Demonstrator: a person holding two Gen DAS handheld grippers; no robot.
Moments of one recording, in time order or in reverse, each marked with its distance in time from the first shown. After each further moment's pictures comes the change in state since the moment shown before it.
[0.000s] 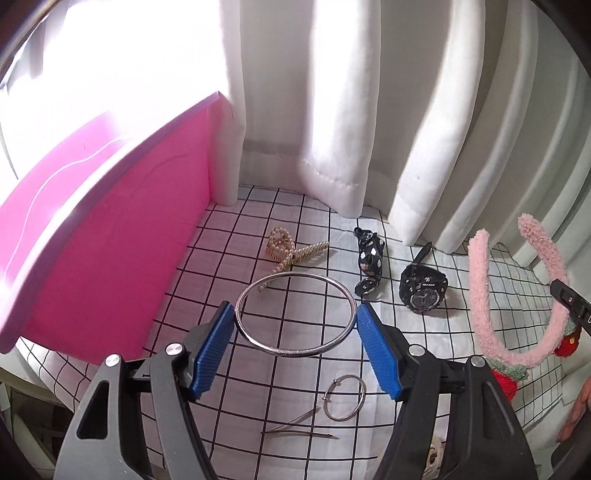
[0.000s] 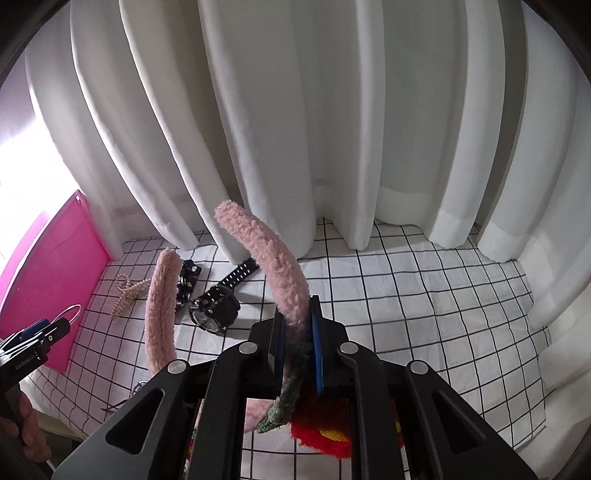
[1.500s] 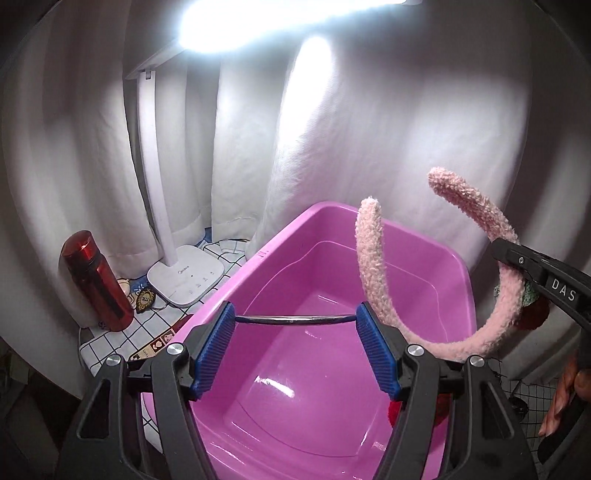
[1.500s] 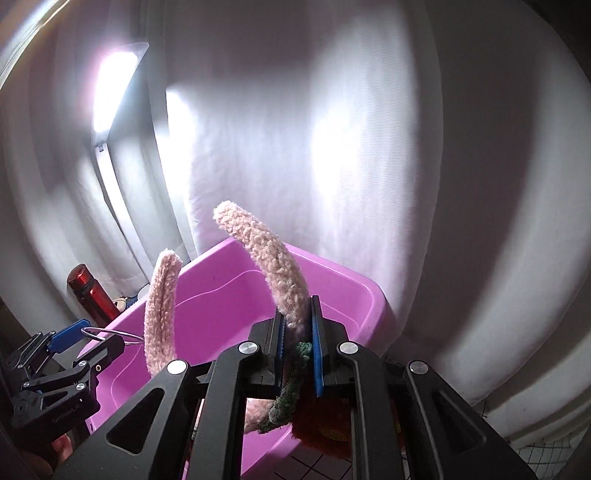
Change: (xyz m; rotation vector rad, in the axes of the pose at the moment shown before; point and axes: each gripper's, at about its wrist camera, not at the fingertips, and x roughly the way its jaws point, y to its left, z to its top) left arm -0.072 0.262 0.089 -0.260 -0.221 0.246; right arm 0.022 0.406 0.129 -0.447 -0.081 0.446
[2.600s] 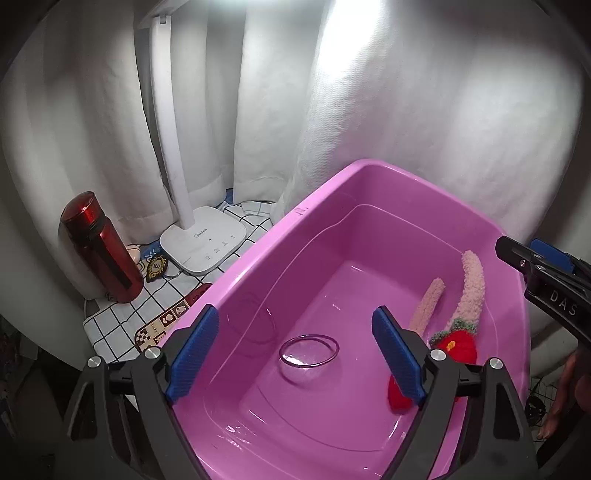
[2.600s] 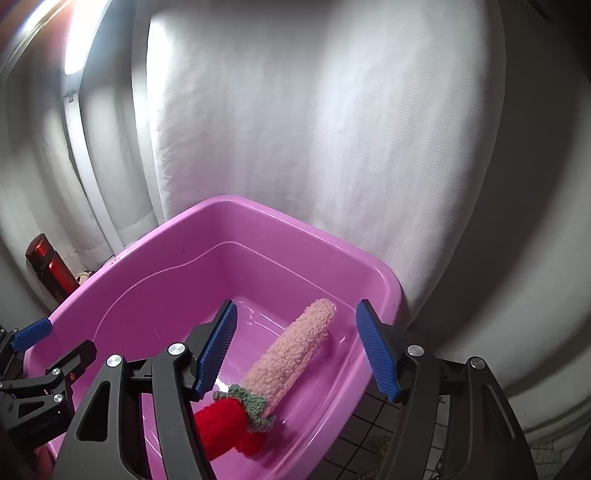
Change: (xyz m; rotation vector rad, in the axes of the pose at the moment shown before) left arm 0.043 0.021 -0.009 -0.047 0.131 0.084; right arm 0.060 0.013 -0.004 -0.056 0.091 -0.108
